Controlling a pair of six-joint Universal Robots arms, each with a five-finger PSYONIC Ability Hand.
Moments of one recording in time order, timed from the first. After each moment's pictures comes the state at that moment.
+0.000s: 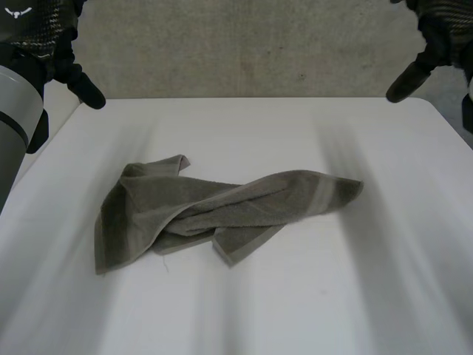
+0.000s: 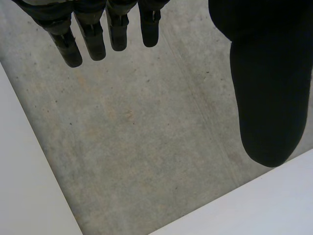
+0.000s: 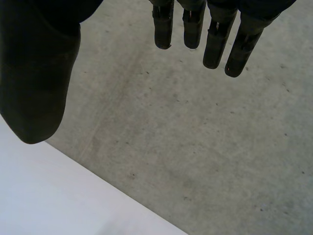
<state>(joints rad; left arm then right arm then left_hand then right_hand) 4.31 -1.59 -1.37 3.15 -1.73 3.29 1.91 -1.51 1.22 0.18 1.59 2.96 0.18 0.18 0.18 0.18 0.03 0.22 0.24 0.25 0.26 0.06</state>
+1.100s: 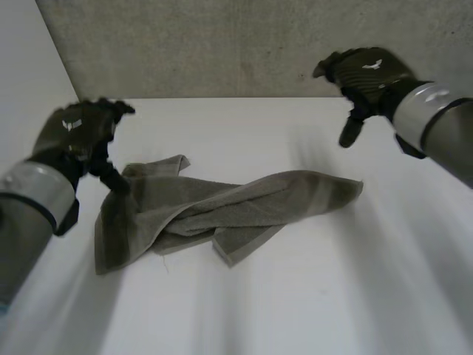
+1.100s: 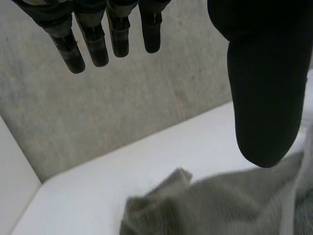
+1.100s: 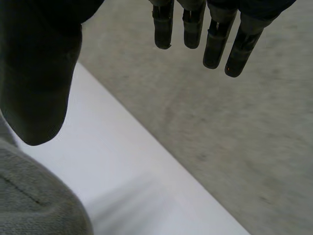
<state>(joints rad) 4.35 -1.59 -1.69 3.18 -1.62 3.21 1.90 -1.20 1.08 0.24 1.29 2.77 0.25 0.25 0.25 0.25 0.07 0.22 0.24 0.25 0.26 0.06</state>
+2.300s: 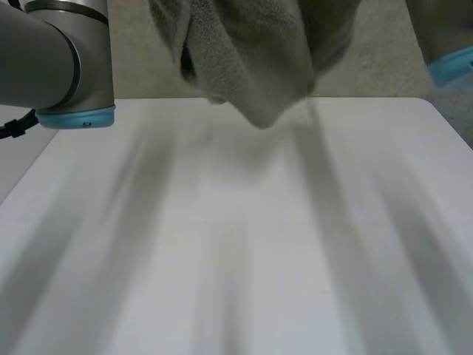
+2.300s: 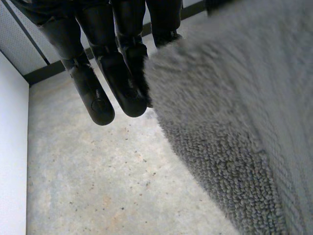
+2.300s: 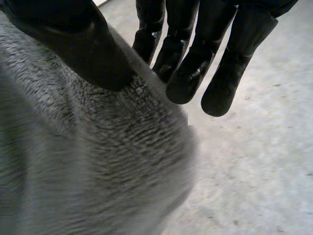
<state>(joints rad) 4.22 -1.94 -1.03 3.91 -1.65 3.40 2.03 -0.99 0.37 0.06 1.47 2.82 1.19 1.22 1.22 1.22 1.03 1.33 1.33 1.34 1.34 1.16</state>
